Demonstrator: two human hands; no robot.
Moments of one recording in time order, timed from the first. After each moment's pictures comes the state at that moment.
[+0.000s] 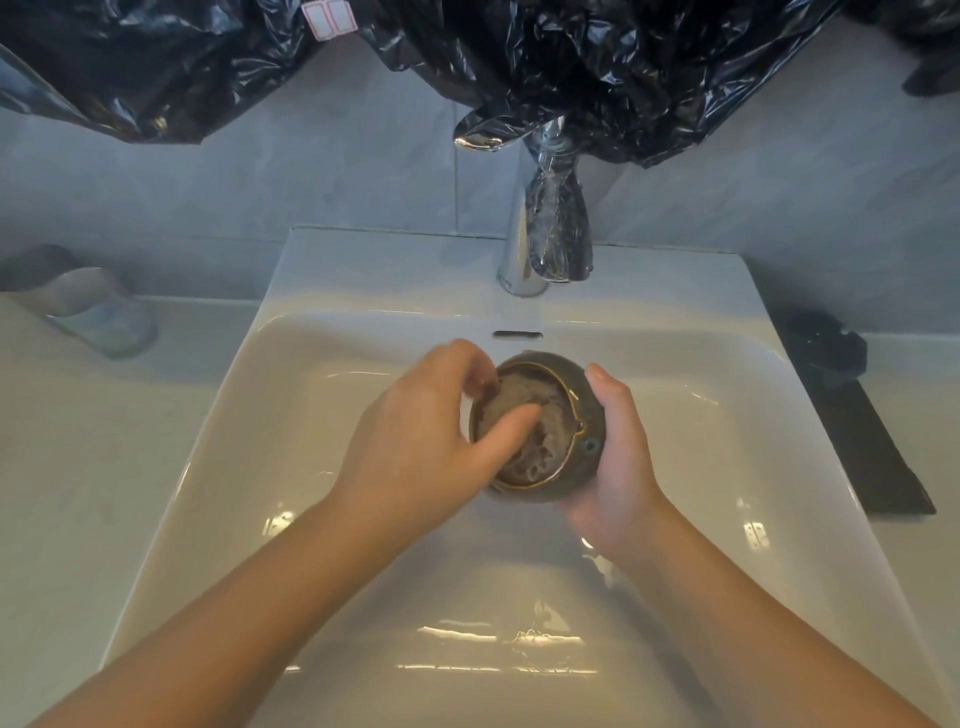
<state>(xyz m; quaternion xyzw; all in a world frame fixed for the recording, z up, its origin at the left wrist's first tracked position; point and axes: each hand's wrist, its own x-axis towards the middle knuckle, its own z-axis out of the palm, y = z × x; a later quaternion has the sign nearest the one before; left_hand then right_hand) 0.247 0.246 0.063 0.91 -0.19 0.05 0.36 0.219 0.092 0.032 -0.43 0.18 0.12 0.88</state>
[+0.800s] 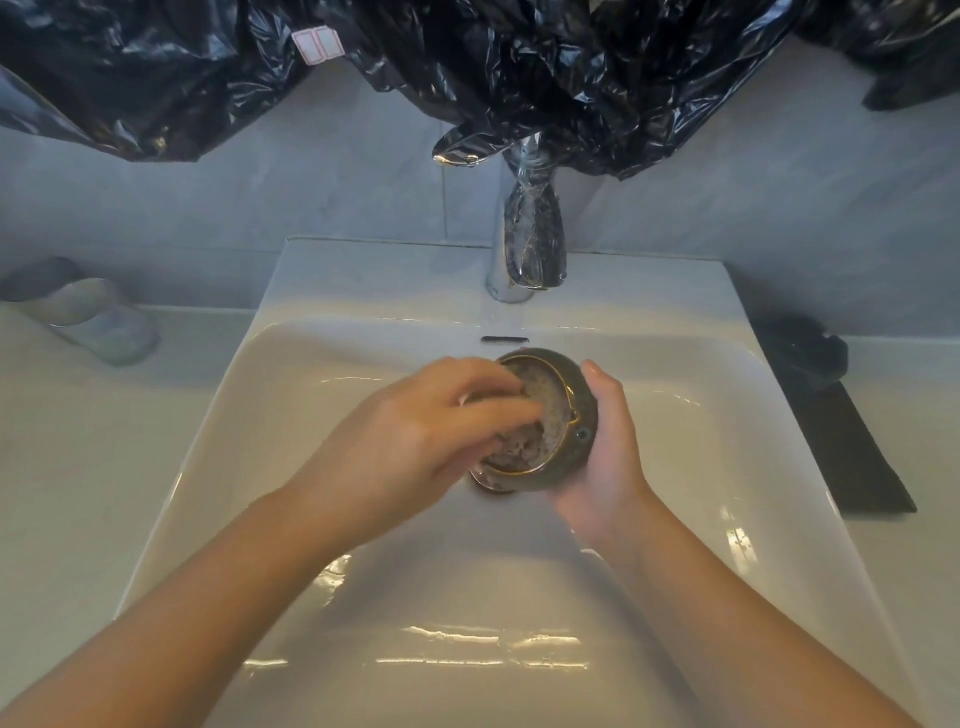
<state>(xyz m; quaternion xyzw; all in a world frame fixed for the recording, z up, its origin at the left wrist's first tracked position) 0.254 0.260 0.063 0.84 -0.46 0.14 0.25 0.222 0.087 0.037 -0.37 0.18 0.11 0.91</state>
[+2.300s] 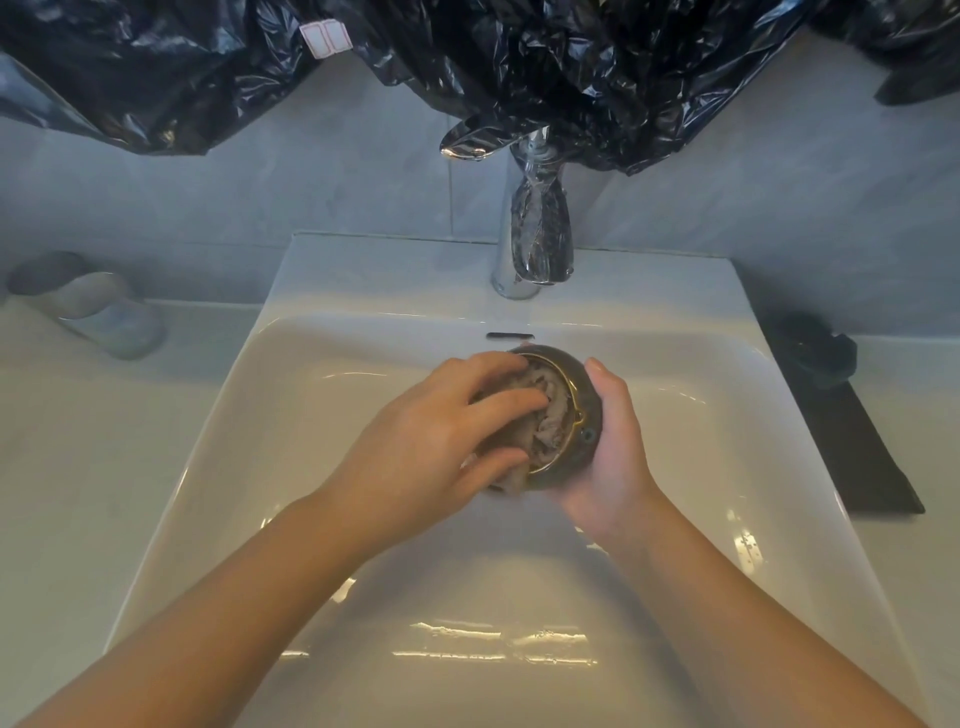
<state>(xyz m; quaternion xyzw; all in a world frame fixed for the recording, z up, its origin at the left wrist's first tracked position) 0.250 0.251 0.054 0.88 -0.42 0.10 0.21 0.222 0.084 0.032 -0.37 0.14 0.13 0.91</state>
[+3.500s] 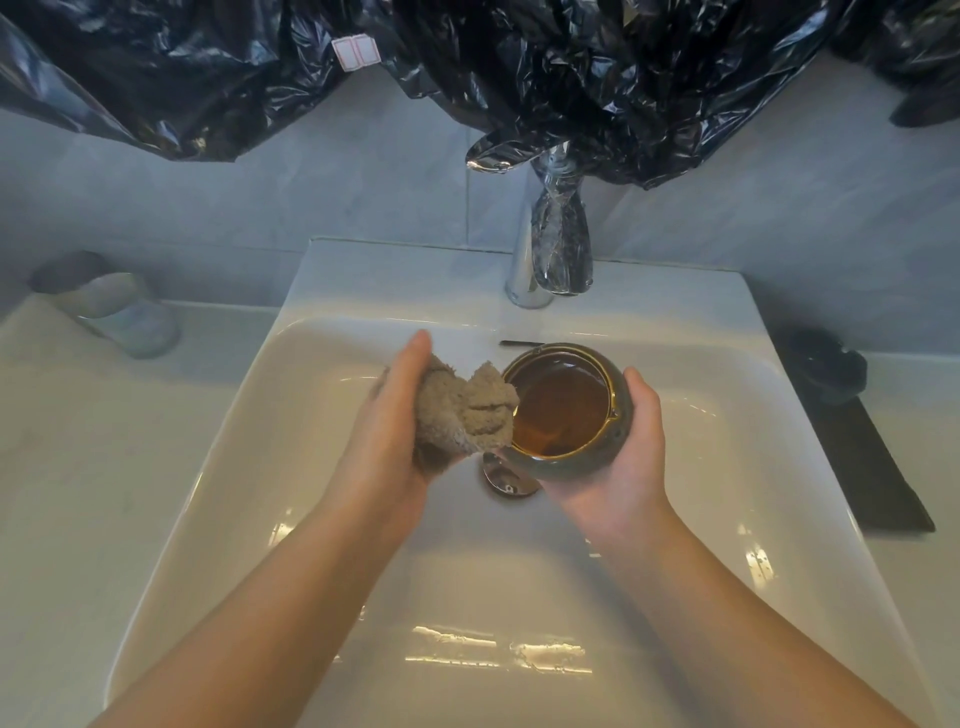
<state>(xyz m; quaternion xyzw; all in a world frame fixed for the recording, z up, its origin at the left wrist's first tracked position) 0.248 0.244 0.070 0.52 0.19 -0.17 0.82 0.225 0.090 0.030 -0.28 0.22 0.06 0.93</state>
